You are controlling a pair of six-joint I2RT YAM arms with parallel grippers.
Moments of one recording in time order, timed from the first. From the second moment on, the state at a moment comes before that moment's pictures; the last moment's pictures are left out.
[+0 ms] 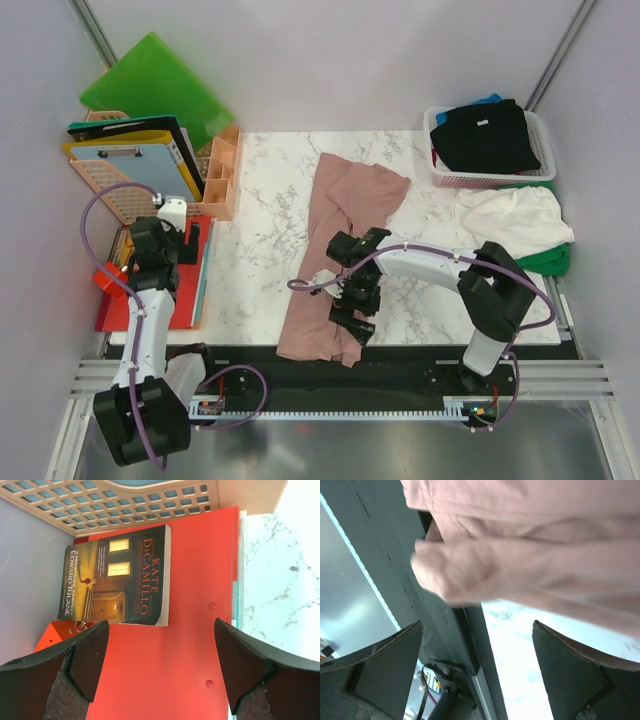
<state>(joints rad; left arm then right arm) 0.24 0.92 0.61 -0.23 -0.04 0.38 0.90 1.75 1.18 -1.02 -0.47 -0.42</state>
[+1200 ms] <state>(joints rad) 0.25 0.85 0.68 -0.41 0.11 0.42 0.47 2.20 2.18 -0.75 0.06 -0.14</state>
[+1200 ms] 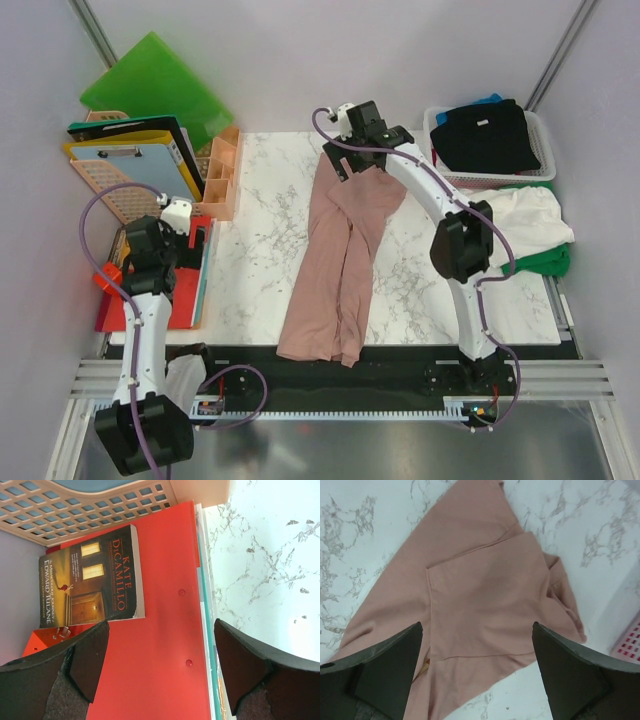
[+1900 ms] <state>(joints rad) 0.25 0.88 0.66 -0.42 0.11 0.42 0.41 2.39 2.12 -0.76 -0.04 -0.02</state>
